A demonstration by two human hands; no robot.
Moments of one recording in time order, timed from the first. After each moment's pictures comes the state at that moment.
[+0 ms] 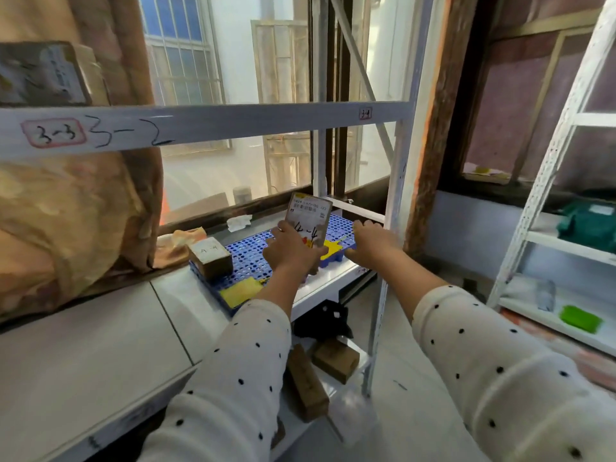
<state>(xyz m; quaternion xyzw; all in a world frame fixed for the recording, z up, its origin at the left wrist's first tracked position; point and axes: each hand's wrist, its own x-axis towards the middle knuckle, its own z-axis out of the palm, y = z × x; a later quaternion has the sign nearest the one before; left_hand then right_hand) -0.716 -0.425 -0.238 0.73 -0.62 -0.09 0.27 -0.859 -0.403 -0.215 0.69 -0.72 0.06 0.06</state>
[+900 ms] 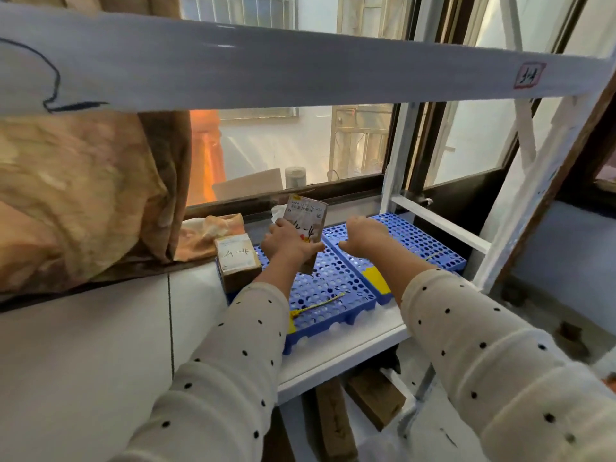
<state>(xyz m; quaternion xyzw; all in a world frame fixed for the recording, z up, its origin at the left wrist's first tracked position) -0.634 -0.646 -0.287 0.83 -0.52 -0.08 0.20 -0.768 -0.668 -0.258 0.78 -0.63 0.00 0.01</state>
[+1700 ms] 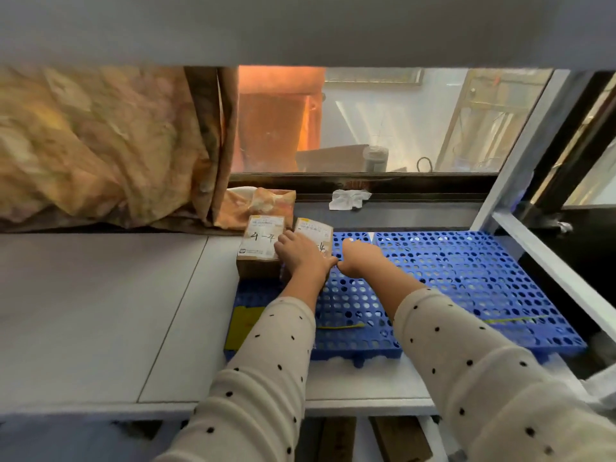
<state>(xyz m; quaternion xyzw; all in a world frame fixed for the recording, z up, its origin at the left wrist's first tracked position) -0.645 -0.720 -0.341 0.94 -0.32 -0.03 -0.04 -0.713 -0.794 -0.351 0.89 -0.44 -0.12 -0.05</state>
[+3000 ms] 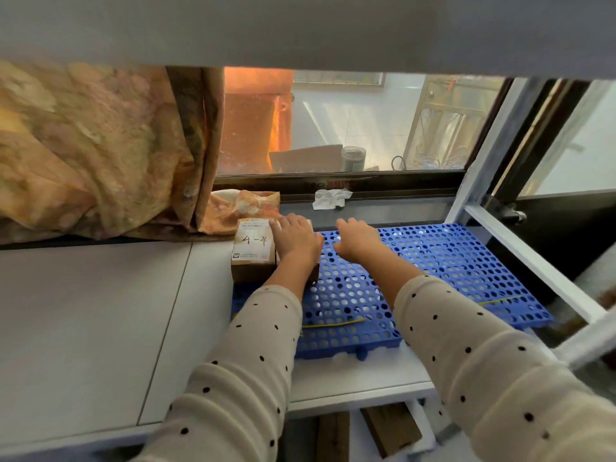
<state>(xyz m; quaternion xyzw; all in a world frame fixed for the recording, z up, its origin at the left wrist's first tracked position) -0.613 -0.727 -0.335 0.88 -0.47 0.03 0.00 -0.710 -0.781 -0.317 0.88 -0.47 -0.04 -0.02</state>
